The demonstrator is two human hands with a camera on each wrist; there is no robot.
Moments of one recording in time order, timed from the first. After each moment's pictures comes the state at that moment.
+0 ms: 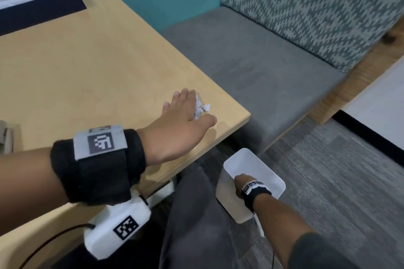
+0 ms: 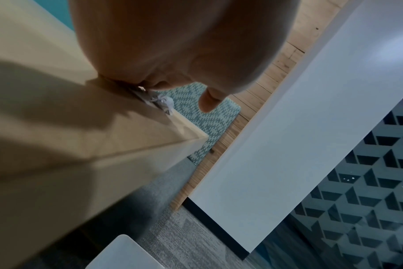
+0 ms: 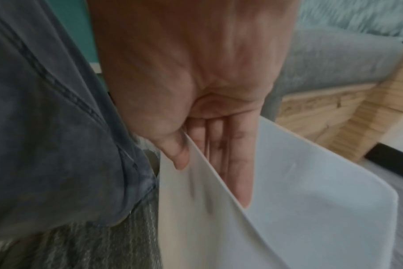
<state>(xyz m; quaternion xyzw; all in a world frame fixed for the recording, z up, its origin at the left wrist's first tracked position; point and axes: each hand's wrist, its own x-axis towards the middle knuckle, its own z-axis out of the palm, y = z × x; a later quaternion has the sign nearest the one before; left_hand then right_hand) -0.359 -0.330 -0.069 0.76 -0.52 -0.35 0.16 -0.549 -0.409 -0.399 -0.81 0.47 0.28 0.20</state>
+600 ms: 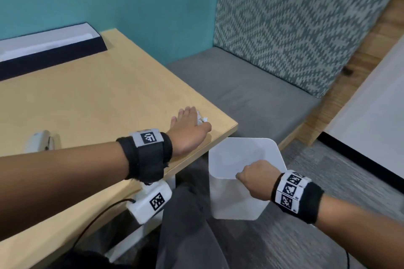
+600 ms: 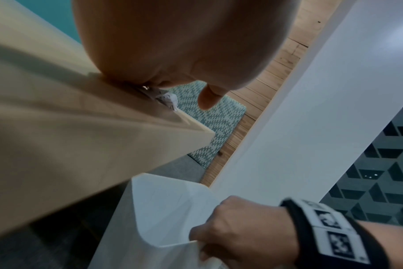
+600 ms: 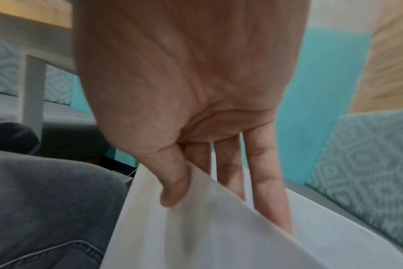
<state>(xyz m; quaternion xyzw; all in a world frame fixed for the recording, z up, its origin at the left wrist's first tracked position) -0.366 -0.324 -0.073 0.77 -0.53 -0.31 0.16 -0.571 -0.372 -0.170 -0.93 0.23 0.28 -0.08</state>
